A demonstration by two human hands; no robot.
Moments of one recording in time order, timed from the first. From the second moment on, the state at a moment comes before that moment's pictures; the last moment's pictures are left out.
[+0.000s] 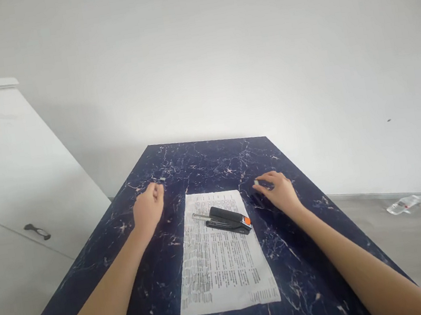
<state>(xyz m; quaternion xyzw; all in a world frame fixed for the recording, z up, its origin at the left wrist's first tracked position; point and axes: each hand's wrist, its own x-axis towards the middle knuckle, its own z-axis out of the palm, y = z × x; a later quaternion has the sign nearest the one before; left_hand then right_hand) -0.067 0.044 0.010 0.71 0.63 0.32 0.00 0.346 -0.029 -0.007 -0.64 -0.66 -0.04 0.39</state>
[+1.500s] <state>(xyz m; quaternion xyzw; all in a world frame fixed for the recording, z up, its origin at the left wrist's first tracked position) -0.020 0.006 0.001 0.87 0.26 0.34 0.25 0.244 -0.077 -0.002 -0.44 -0.83 0.11 0.32</state>
